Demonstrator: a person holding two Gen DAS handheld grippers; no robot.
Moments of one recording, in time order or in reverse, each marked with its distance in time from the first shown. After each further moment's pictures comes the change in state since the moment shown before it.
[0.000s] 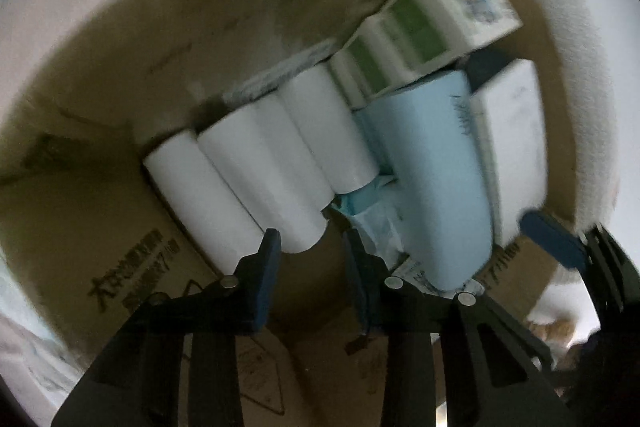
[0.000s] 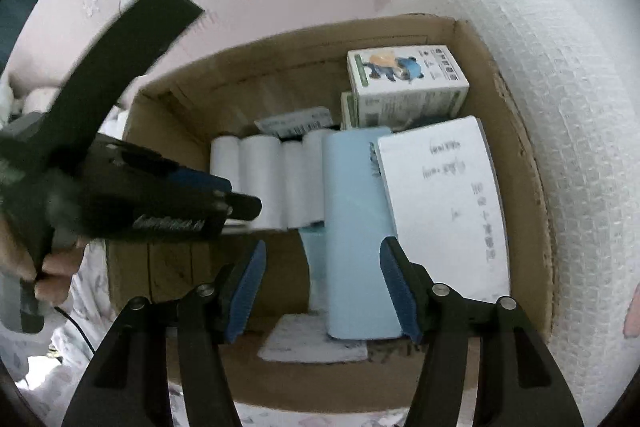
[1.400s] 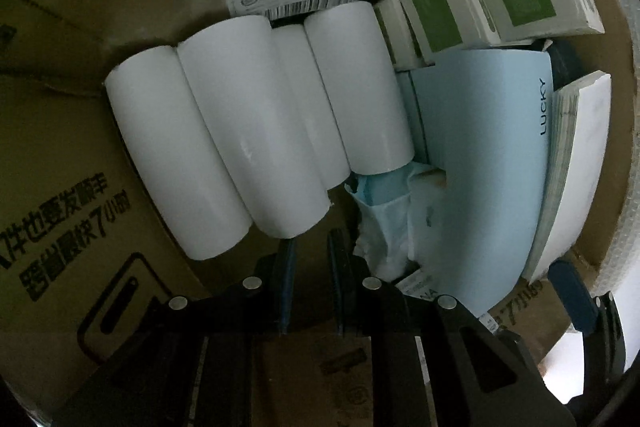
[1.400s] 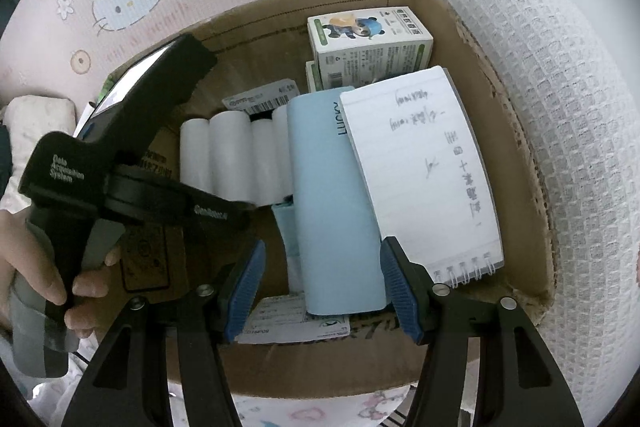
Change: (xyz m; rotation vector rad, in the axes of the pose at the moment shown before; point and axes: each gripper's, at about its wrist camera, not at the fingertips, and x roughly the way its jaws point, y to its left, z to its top) left arm 0.053 -0.020 -0.063 -0.134 0.089 0.036; right arm 0.012 -0.005 -0.016 0.073 0.022 -0.069
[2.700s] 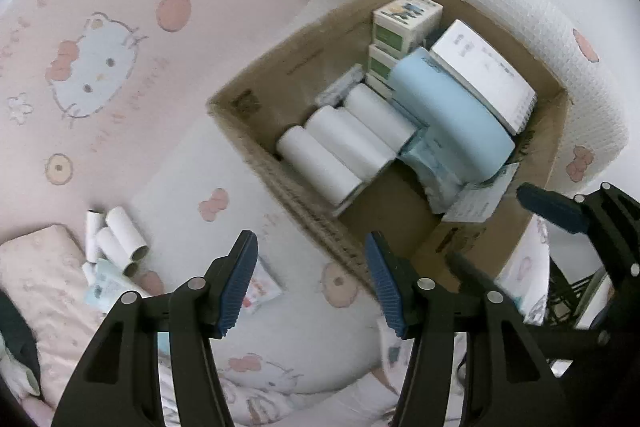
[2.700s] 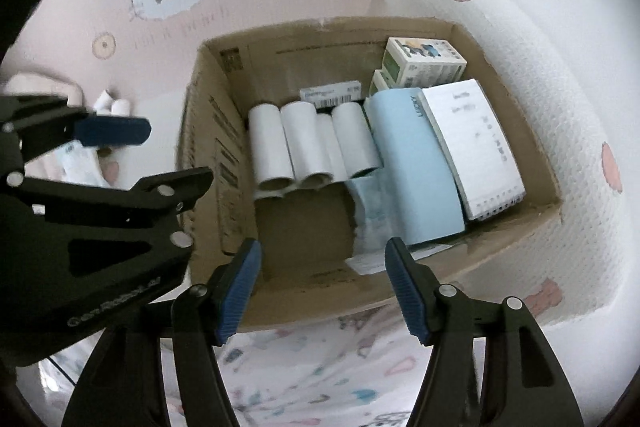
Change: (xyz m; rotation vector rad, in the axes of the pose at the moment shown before) left arm -0.134 0.028 -0.124 0.552 -0.536 0.321; right arm -0.044 0.113 -0.059 0.018 -0.146 -0.128
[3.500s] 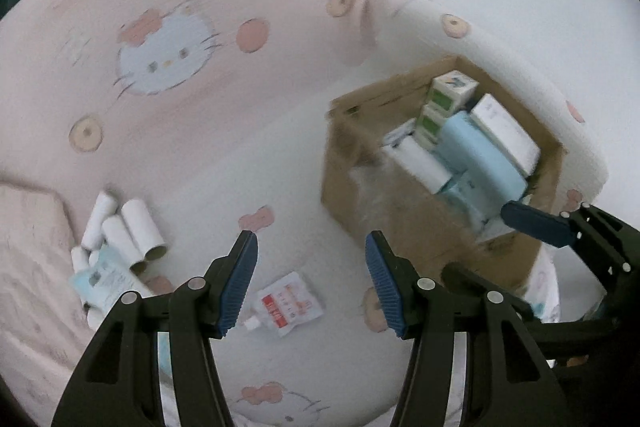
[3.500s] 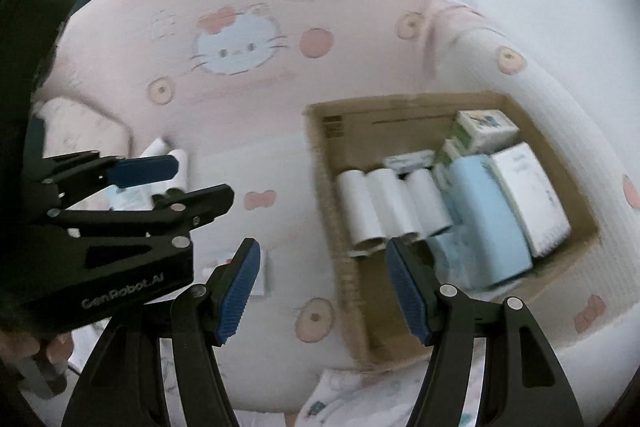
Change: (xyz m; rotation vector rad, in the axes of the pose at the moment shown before) left arm -0.009 0.100 -0.098 -0.247 -0.294 -0.102; right arm -0.019 0.101 -0.012 -0.075 -0.266 0.092
